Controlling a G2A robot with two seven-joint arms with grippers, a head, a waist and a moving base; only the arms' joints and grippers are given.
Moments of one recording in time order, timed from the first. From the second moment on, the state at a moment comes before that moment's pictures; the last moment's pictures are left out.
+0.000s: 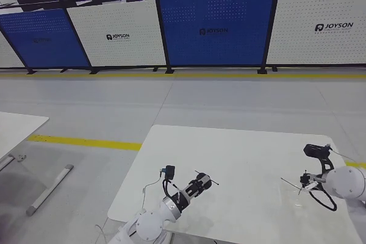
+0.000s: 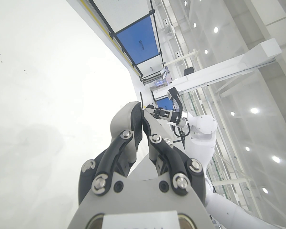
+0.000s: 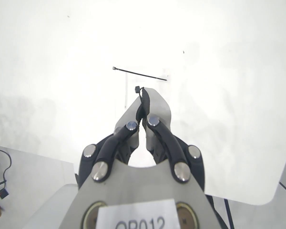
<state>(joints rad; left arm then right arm) 1.63 -1.17 -1.15 -1.79 -0.03 -0.13 -0.17 -1.05 -0.94 1.21 -1.63 -0.75 0.34 1.29</state>
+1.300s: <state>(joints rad) 1.60 -1.18 -1.12 -1.79 0.00 -0.10 -0.13 -1.25 -0.94 1.35 -1.87 -0.57 0.34 1.04</state>
